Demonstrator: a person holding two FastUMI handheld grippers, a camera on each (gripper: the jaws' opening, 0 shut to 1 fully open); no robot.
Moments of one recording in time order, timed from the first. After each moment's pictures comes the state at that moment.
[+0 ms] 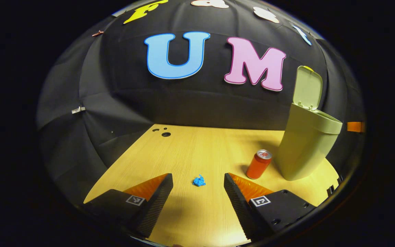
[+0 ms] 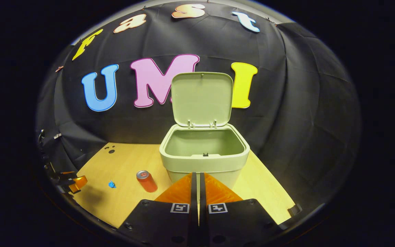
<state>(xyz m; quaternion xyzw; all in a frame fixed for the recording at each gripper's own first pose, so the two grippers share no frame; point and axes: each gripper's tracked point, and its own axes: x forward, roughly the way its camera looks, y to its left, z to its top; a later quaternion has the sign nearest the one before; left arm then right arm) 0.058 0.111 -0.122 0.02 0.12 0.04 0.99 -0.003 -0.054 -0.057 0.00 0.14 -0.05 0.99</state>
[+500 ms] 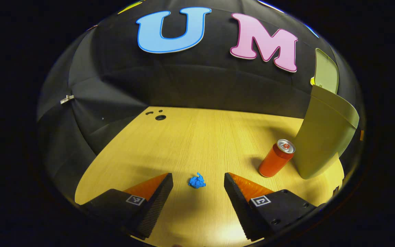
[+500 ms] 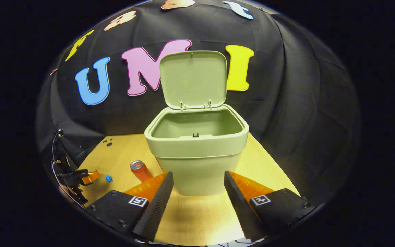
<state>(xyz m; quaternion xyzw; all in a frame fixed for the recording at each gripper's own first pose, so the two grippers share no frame) 0.133 0.108 -0.180 0.02 0.20 0.04 0.98 0.004 -0.073 -0.104 0.02 0.20 -0.05 0.98</state>
